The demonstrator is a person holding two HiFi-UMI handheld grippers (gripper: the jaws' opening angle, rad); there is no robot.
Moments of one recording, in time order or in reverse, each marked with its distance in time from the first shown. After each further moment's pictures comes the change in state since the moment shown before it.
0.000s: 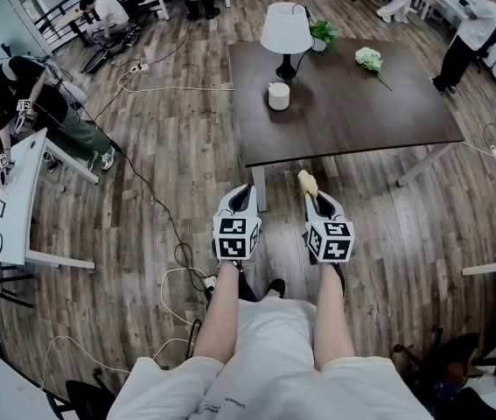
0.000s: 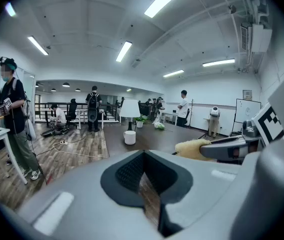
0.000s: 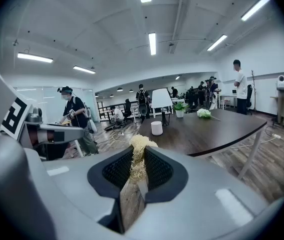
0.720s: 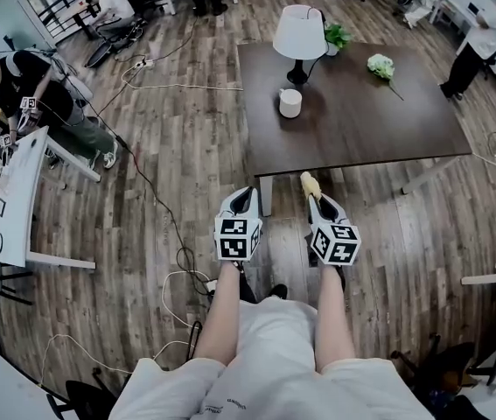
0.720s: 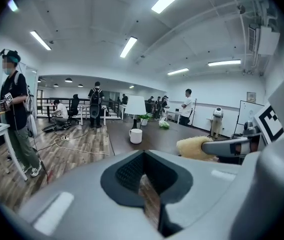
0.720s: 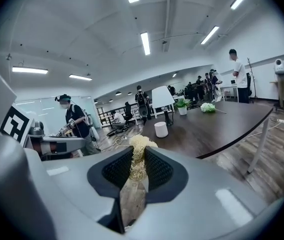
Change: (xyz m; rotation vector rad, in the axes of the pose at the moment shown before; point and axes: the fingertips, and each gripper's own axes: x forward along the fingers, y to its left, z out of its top) left arm 0.036 0.046 0.006 -0.033 0.029 0.003; right arm 0.050 0.005 0.020 0.113 -0.027 0.031
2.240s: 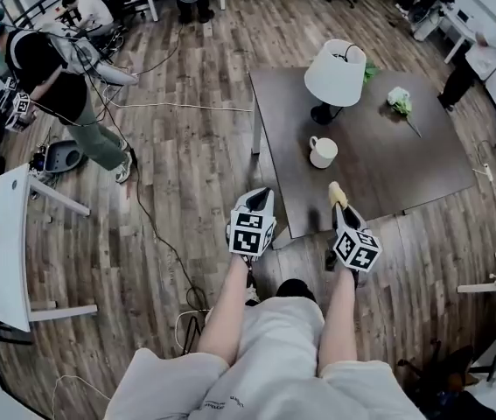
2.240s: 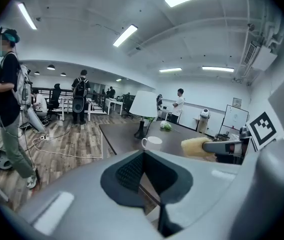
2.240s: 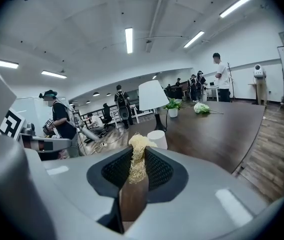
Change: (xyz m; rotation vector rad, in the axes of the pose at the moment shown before) left arm 0.162 0.170 0.075 0.012 0.057 -0.213; right arm 0.191 -0.010 0.067 0.100 -0.023 -0.247
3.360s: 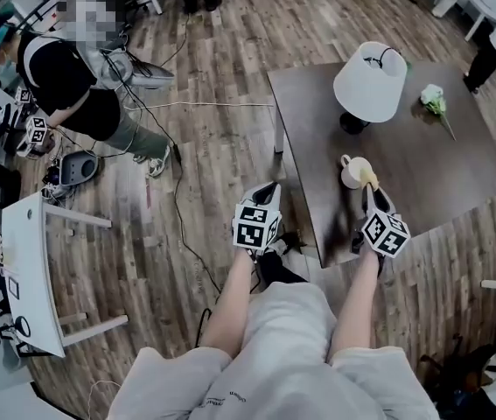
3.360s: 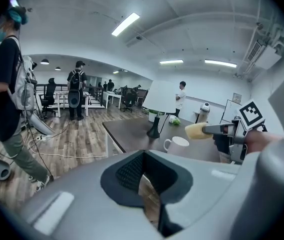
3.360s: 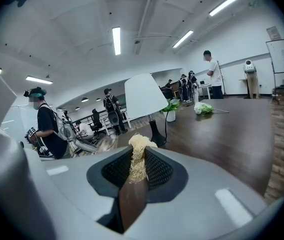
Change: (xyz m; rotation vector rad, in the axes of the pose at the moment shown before) left arm 0.091 0.124 0.026 0.014 0.095 -0.037; right arm 0.145 -0.013 0.061 0.099 -0.041 -0.083
